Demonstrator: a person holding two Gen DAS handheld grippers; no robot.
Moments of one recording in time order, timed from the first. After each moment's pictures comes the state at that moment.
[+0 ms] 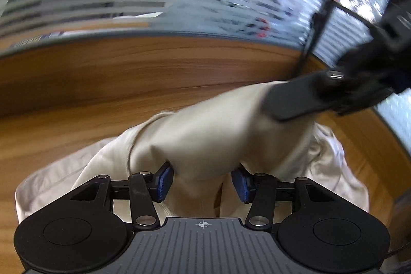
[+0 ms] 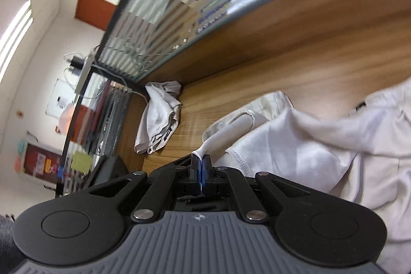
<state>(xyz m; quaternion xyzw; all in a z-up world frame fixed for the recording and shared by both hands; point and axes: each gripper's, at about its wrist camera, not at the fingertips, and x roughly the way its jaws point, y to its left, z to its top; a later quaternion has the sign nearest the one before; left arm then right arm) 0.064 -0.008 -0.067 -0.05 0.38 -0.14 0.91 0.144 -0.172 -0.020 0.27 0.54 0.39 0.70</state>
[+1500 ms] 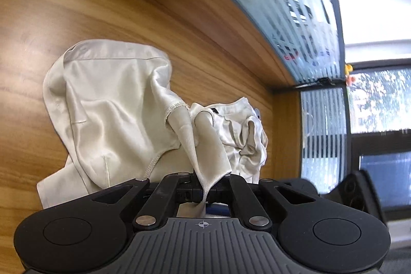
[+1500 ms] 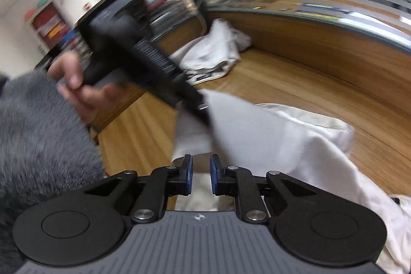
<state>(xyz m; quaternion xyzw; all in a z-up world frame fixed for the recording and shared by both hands) 0.050 0.165 -0.054 -0.43 0.54 -0.14 0.71 0.047 -0.038 -0.002 -0.04 0.43 0.57 0.70</state>
